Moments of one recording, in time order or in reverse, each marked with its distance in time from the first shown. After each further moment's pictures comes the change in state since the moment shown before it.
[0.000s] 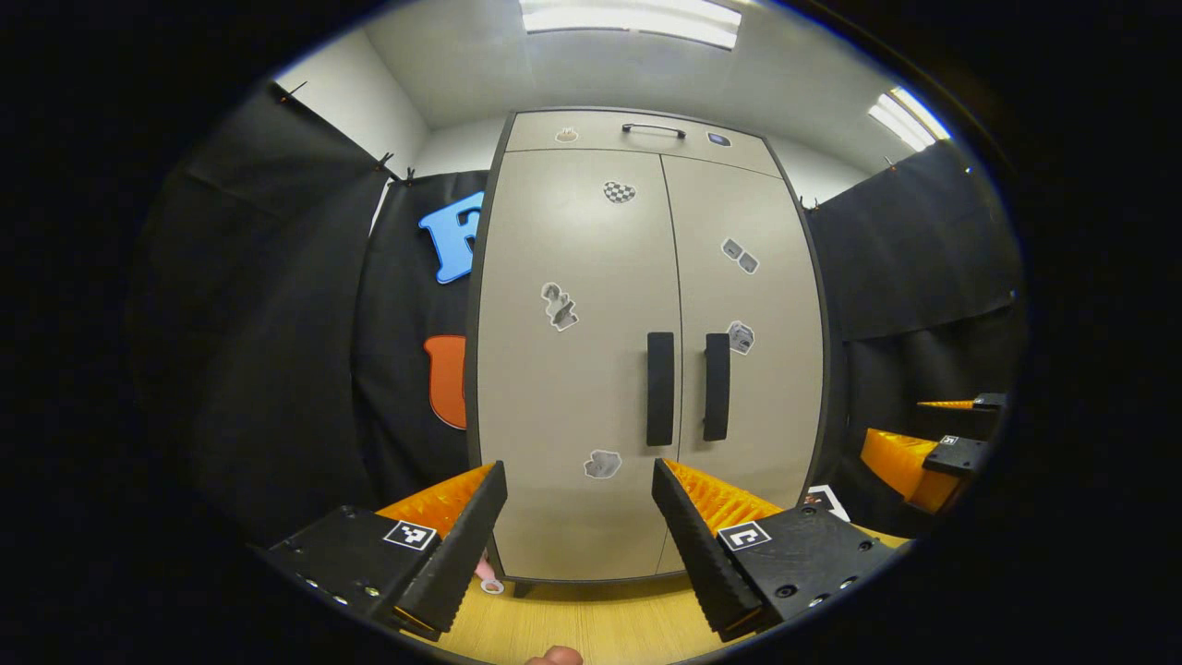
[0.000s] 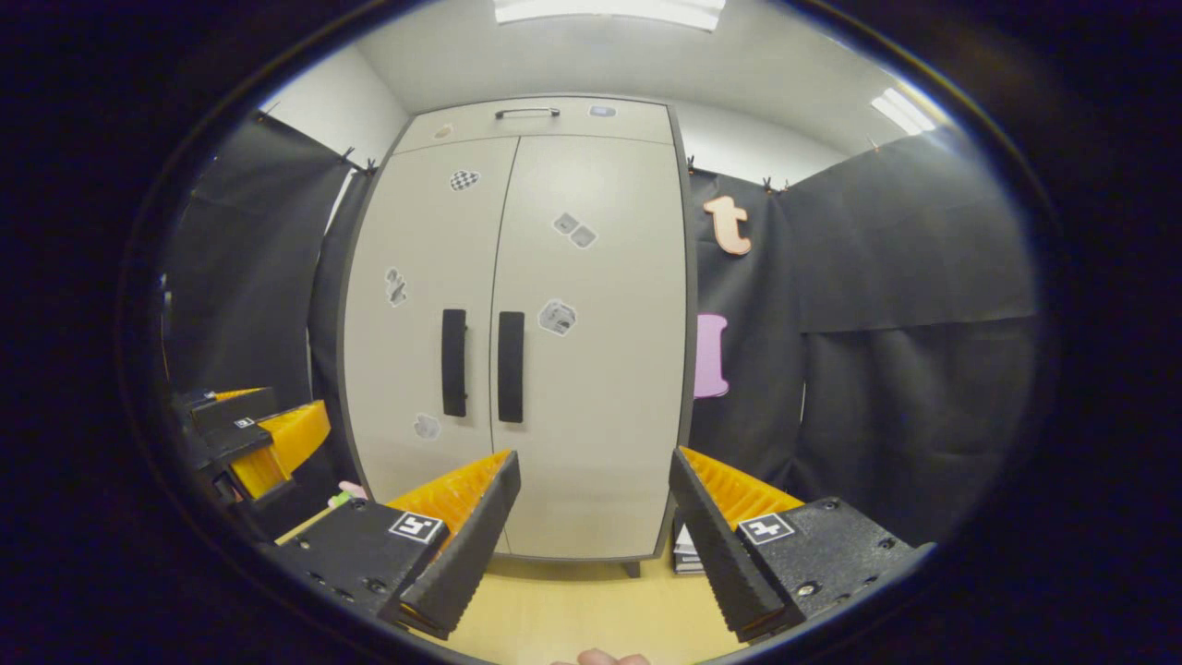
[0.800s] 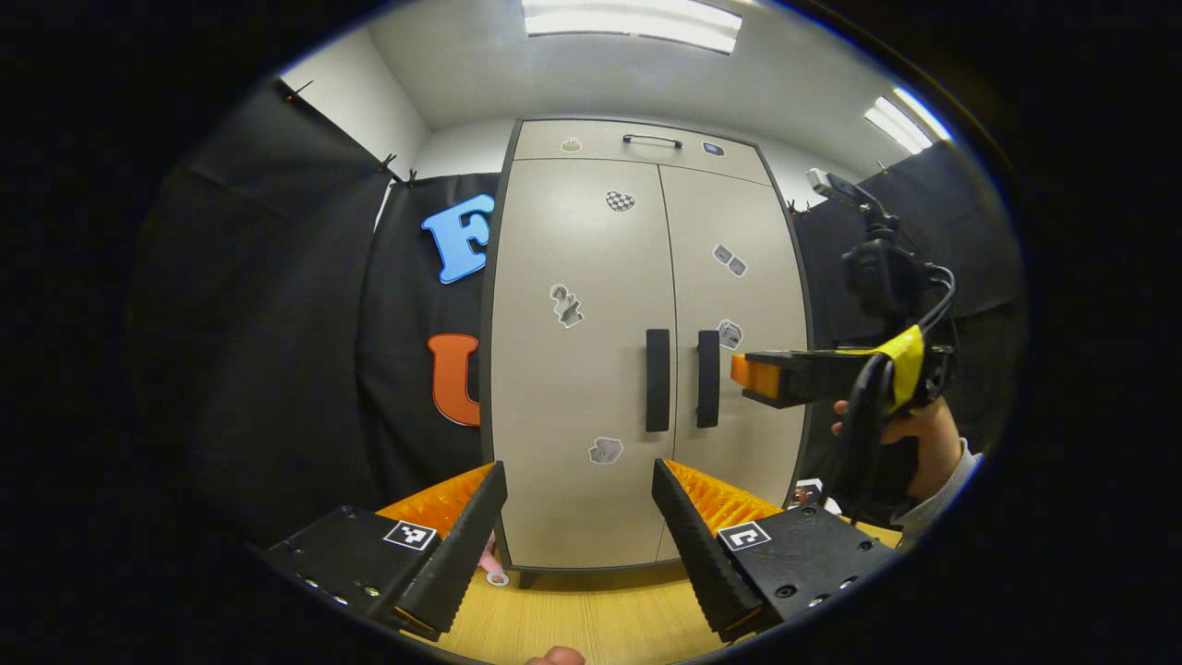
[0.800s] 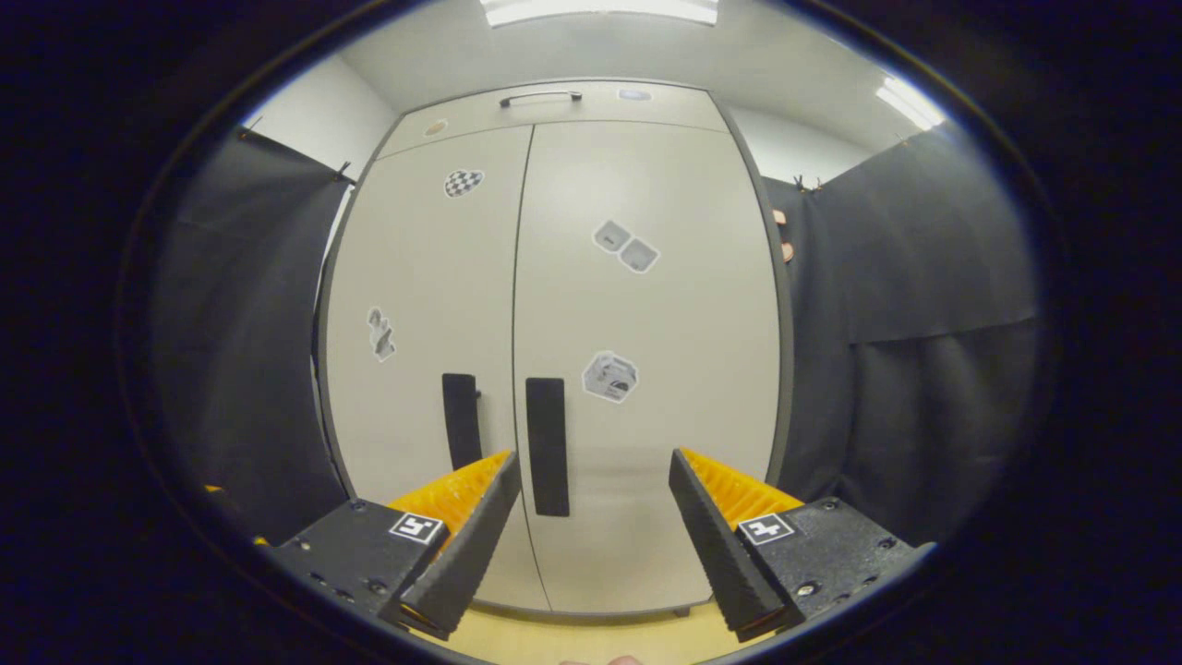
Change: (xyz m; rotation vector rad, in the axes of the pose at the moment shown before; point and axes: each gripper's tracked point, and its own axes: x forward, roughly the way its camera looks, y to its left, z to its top) left arm -0.036 0.010 -0.009 -0.008 0.001 -0.021; right arm 0.134 0.067 0.063 0.035 -0.032 0.089
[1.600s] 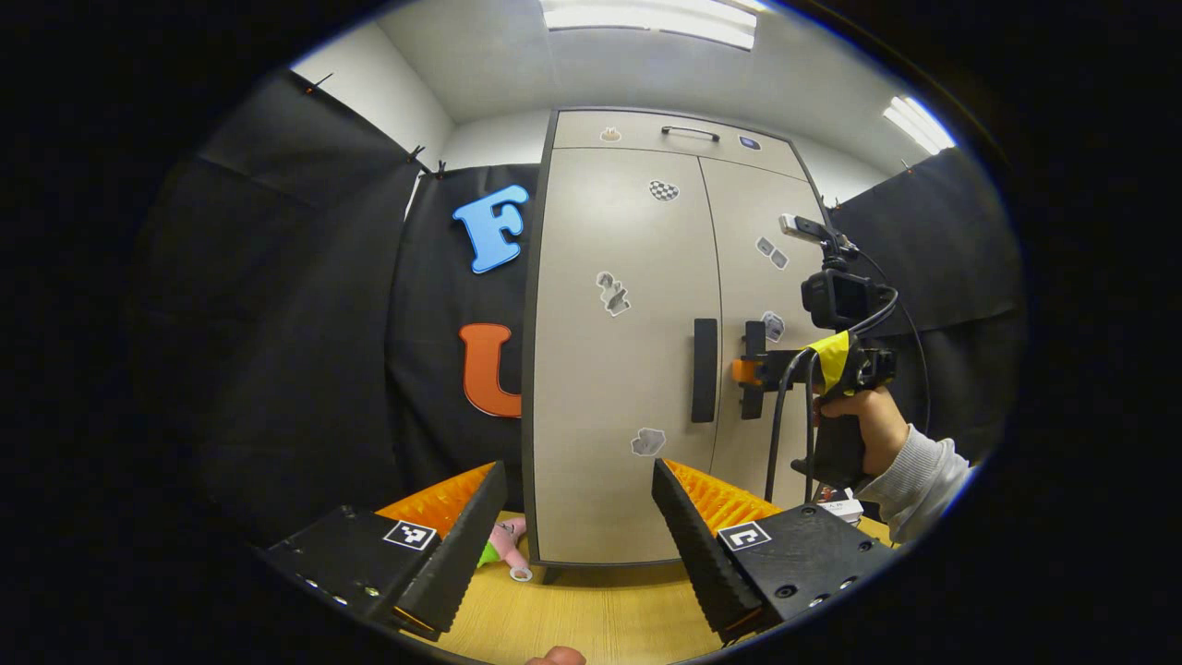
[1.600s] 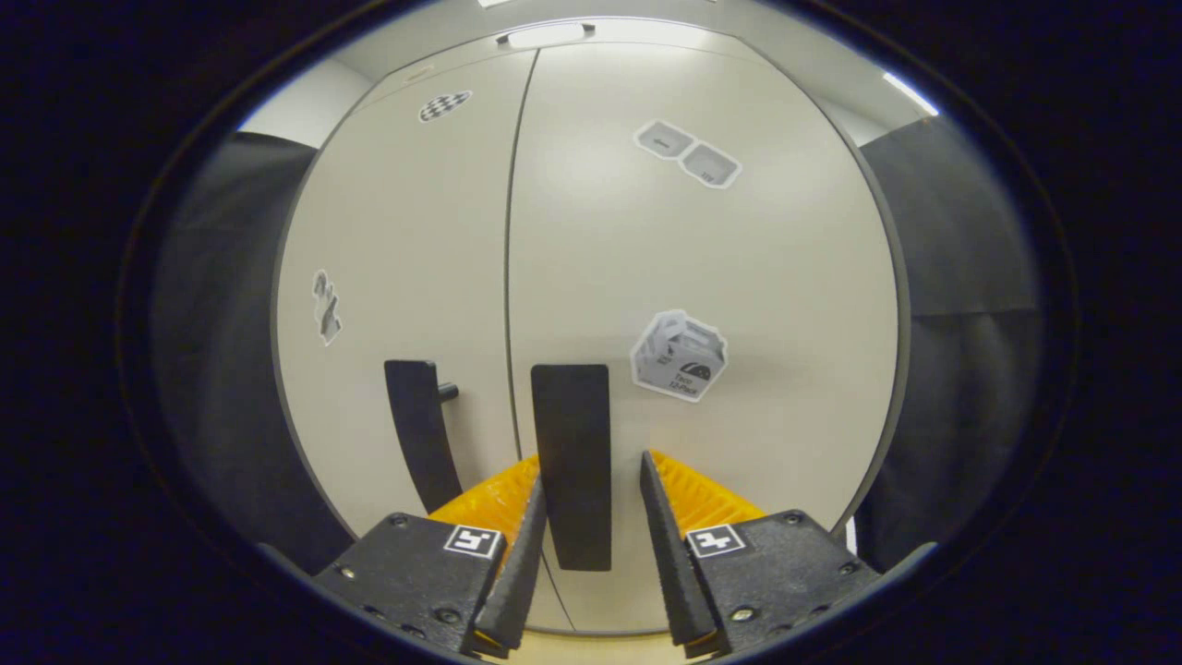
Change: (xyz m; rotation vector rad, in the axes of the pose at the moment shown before) left arm 0.005 0.036 -0.013 -0.018 0.025 0.074; right arm 0.080 0.032 -0.022 0.023 0.090 0.073
